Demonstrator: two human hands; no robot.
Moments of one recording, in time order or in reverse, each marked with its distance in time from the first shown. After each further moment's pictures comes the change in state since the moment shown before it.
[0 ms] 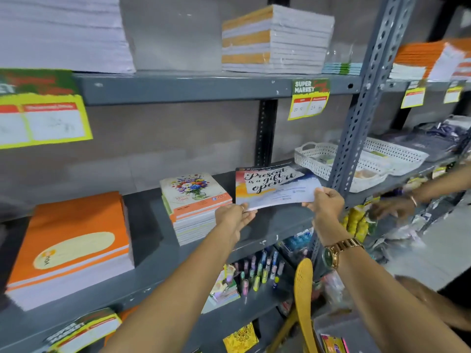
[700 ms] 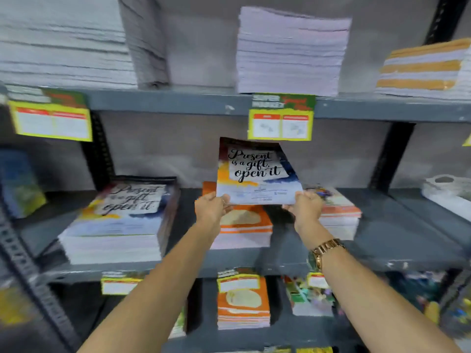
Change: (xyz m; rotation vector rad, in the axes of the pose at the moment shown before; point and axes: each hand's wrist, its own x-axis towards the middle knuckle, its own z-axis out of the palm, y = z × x) left_hand -0.103 0.128 -0.286 -0.029 0.443 0.432; right_hand -0.259 0.040 0.193 0.071 -0.521 0.073
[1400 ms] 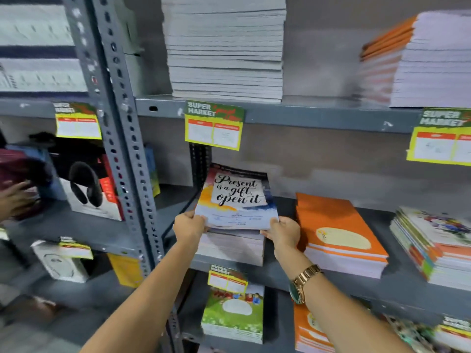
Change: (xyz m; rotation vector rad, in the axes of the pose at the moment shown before) left_hand 0.024 0.065 -0.259 0.335 0.523 0.128; right_hand -0.168 0.096 0.193 -0.218 -0.386 0.158
